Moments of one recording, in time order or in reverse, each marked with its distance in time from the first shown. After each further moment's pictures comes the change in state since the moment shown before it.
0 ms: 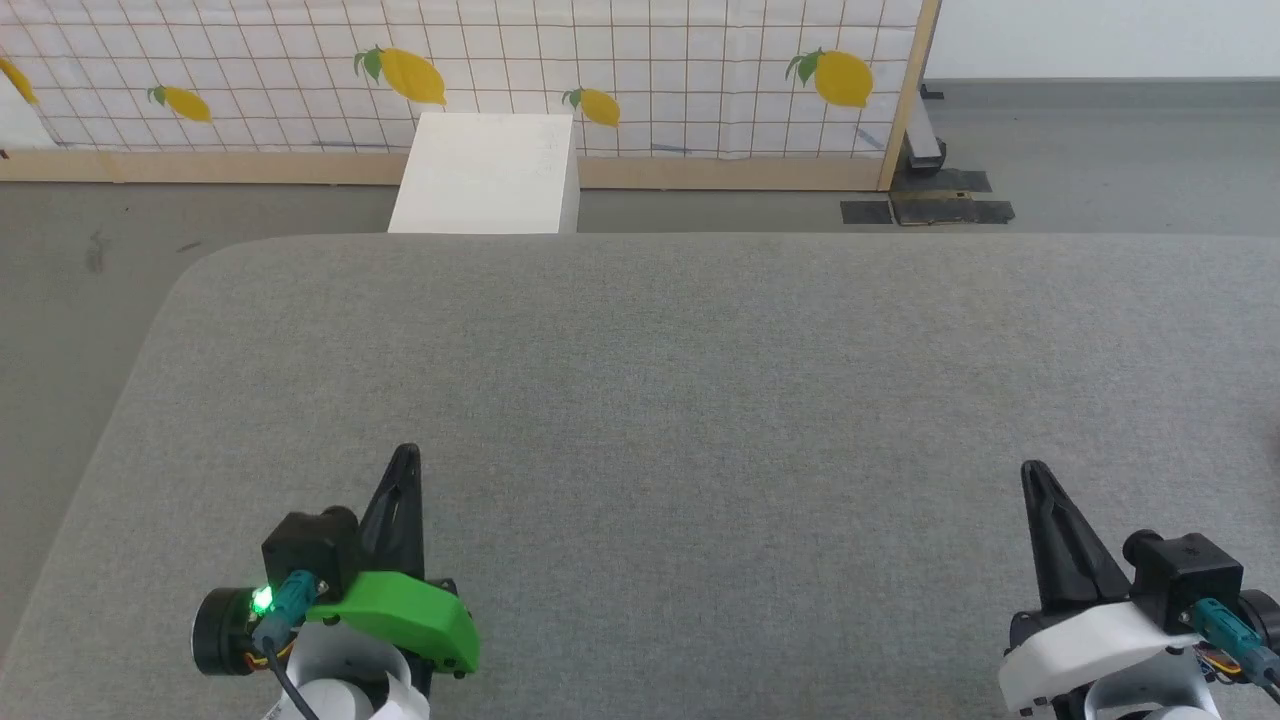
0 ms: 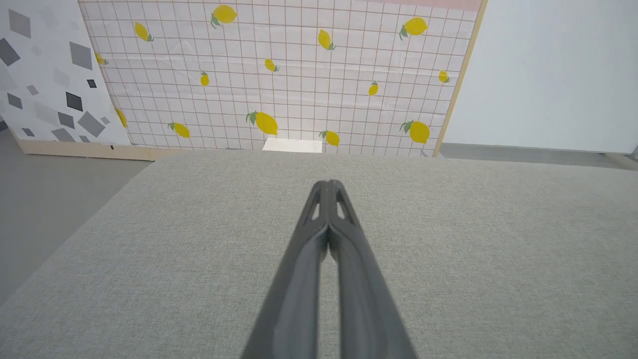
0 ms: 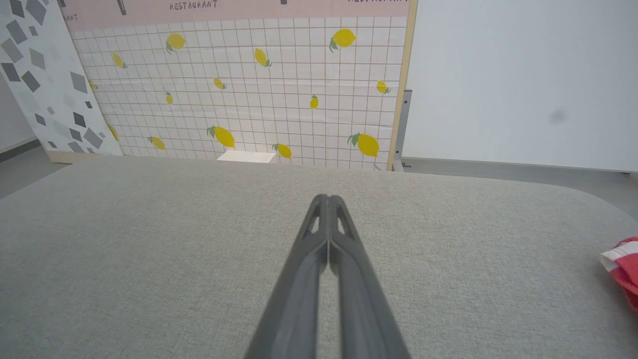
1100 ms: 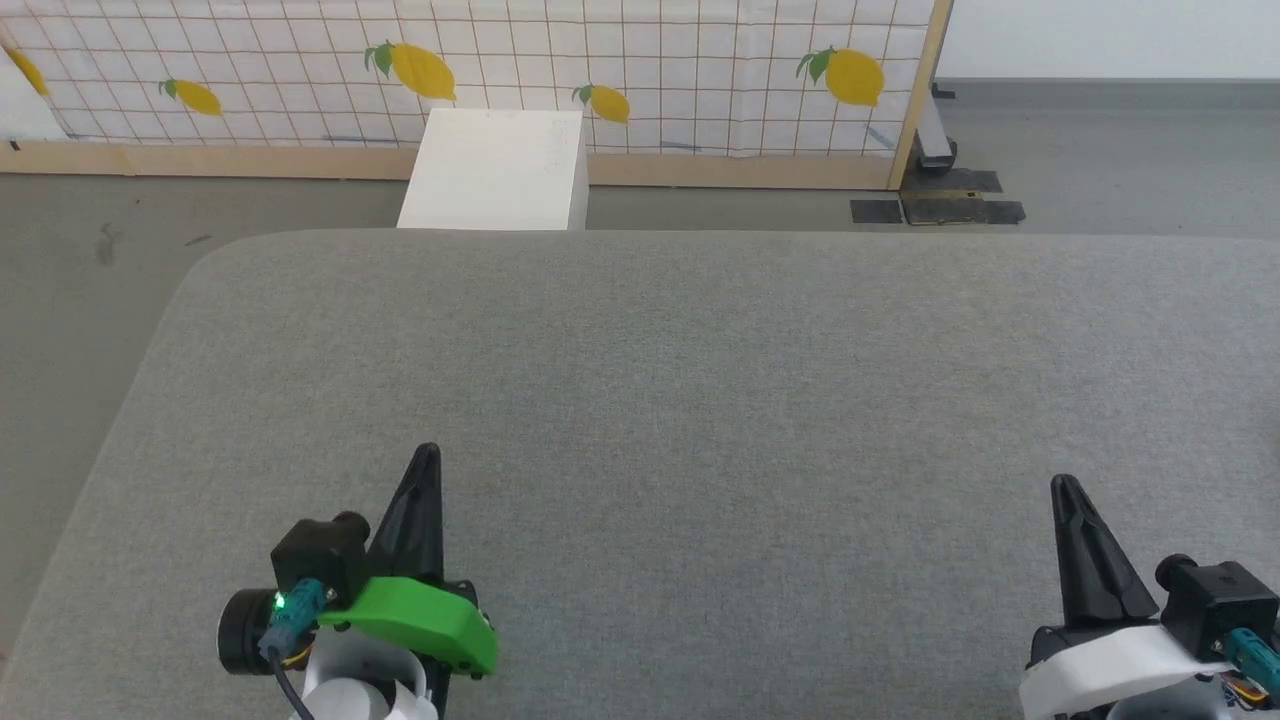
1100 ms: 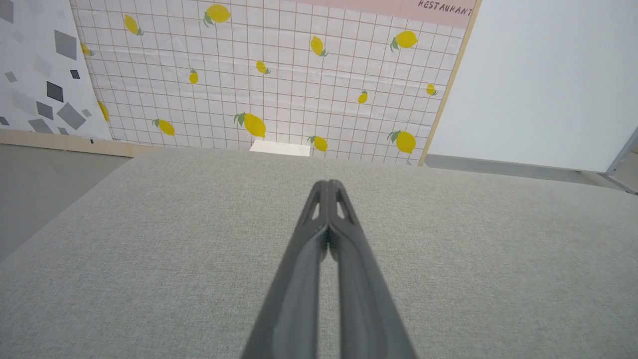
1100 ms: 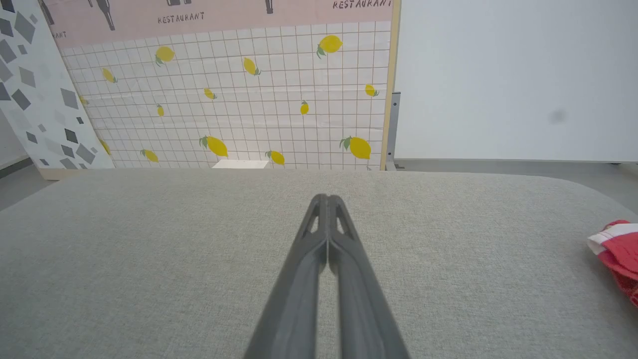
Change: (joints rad) left arm -0.013 0.000 -0.037 0.044 -0.070 -0.009 -0.067; right arm 0.030 0.000 -0.034 0.011 0.032 0.000 -0.063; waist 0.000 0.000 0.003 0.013
